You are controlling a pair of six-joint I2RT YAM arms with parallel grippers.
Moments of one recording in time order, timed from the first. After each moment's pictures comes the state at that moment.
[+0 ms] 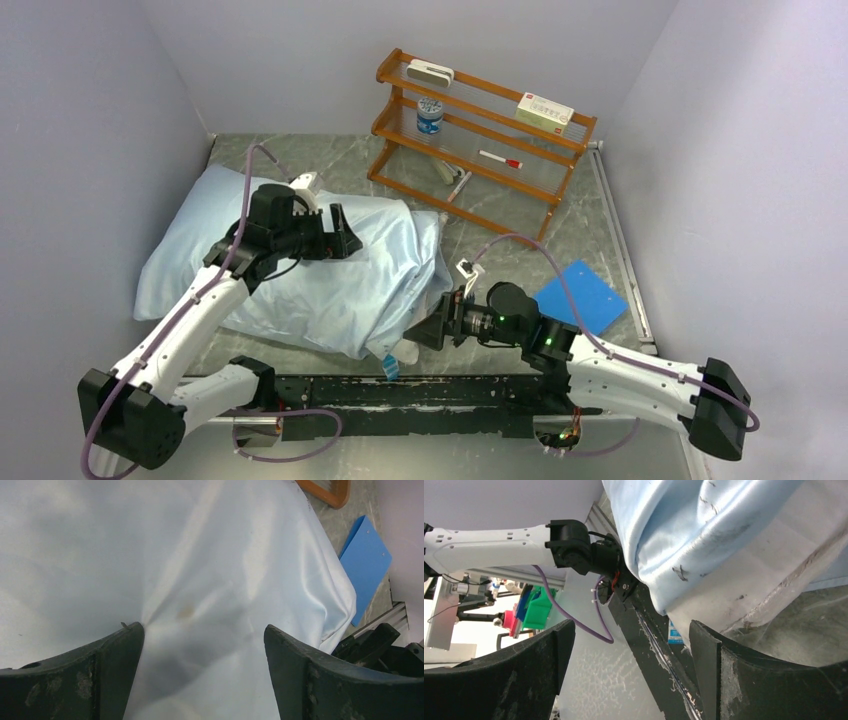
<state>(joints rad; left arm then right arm) -0.38 1.06 0.92 -0.49 0.24 -0.43 1.04 0.76 0.36 0.15 -0.20 0.87</state>
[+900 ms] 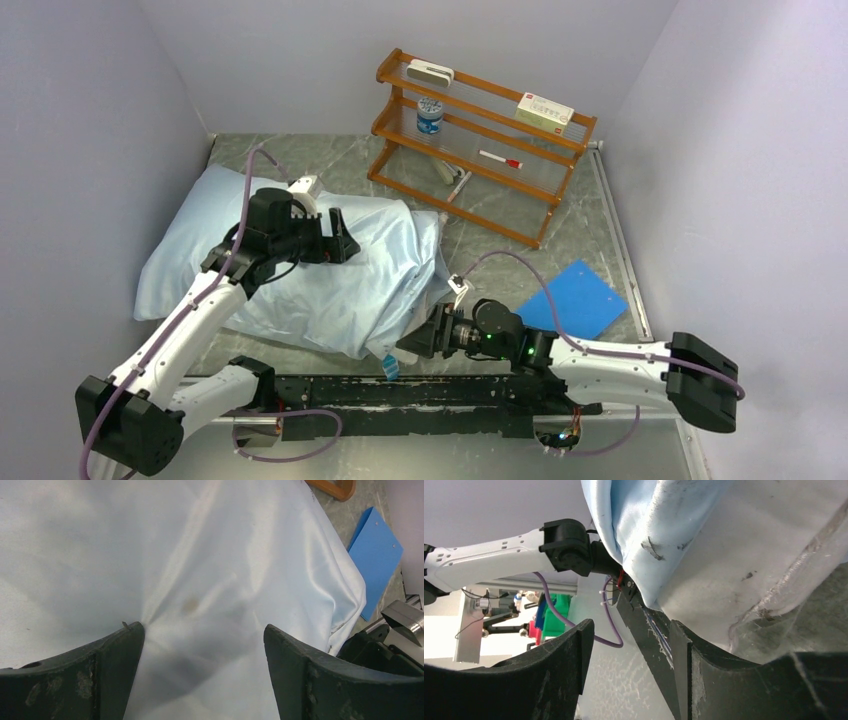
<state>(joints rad) -0.37 1.02 0.88 -0.48 0.24 -0.38 1.16 0.91 0.22 0.43 -0.07 1.06</state>
